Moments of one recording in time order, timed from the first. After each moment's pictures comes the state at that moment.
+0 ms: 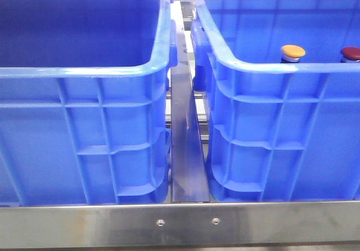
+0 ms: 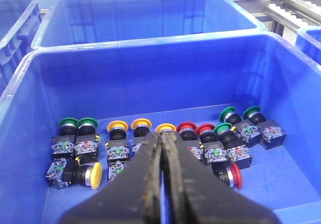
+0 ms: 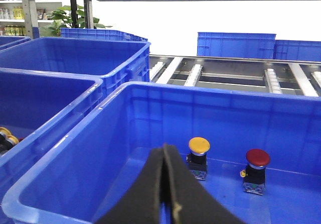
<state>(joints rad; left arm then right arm) -0.10 0.22 -0.43 -0.10 0.40 0.11 0.01 0.06 -0.27 0.90 0.26 -0.84</state>
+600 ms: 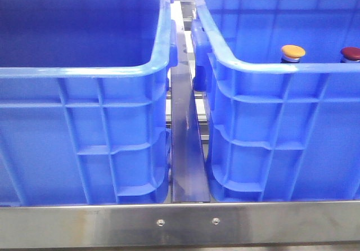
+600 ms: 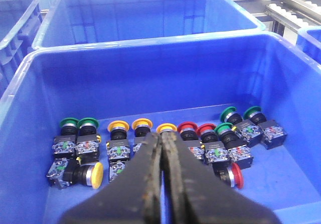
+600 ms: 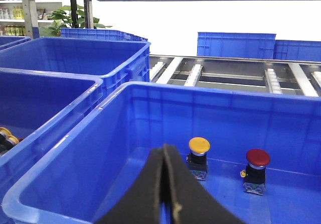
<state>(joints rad) -0.09 0.22 -0.43 -0.09 0.40 0.11 0.01 0.06 -0.27 0.90 0.26 -0.84</state>
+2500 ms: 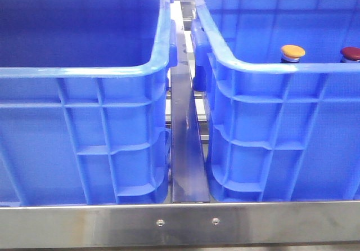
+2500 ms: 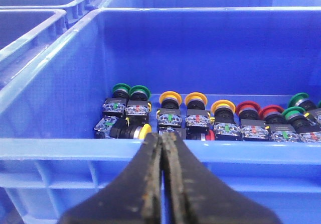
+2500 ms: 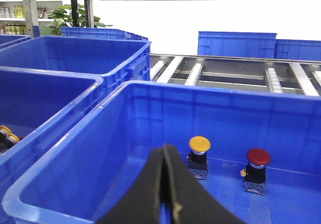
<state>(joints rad) 0.06 -0.01 0.00 0.00 0.10 -0.02 0.01 0.06 -0.27 0.90 0.26 -0.84</state>
